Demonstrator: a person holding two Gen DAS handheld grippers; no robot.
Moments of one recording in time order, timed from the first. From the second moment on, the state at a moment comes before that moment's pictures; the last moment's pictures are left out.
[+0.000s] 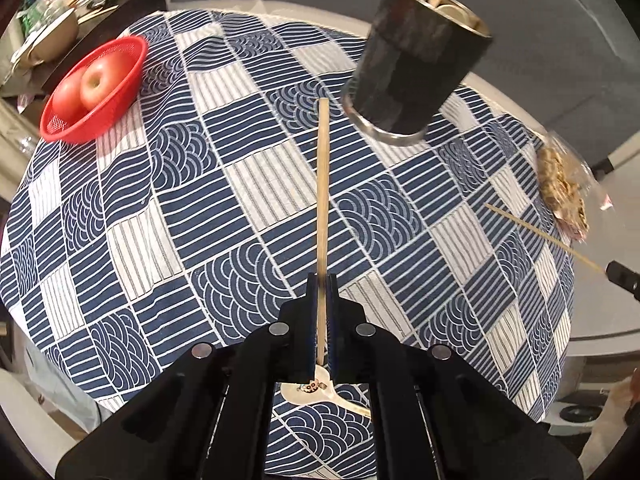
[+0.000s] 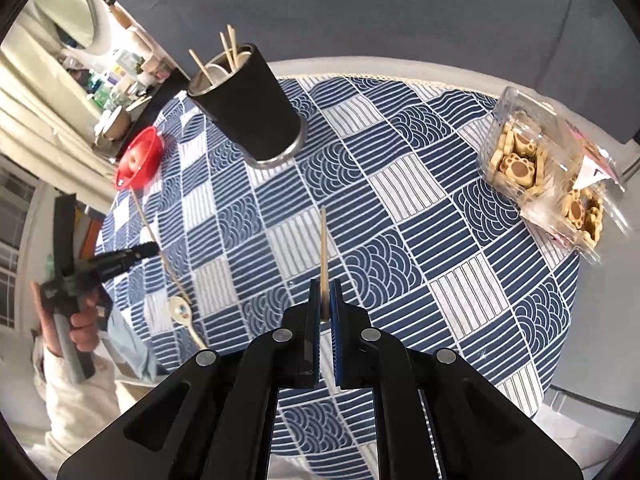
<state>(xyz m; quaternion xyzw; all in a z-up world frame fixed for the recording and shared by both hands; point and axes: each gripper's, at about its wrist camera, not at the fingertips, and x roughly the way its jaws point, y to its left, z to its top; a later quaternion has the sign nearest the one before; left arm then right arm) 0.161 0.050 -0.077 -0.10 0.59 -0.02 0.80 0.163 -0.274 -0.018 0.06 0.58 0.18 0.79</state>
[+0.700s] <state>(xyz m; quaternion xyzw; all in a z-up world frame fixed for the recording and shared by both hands) 0.178 0.079 -0.076 -0.11 0.58 -0.06 0.80 0.178 -0.210 0.049 0.02 0.56 0.16 0.81</state>
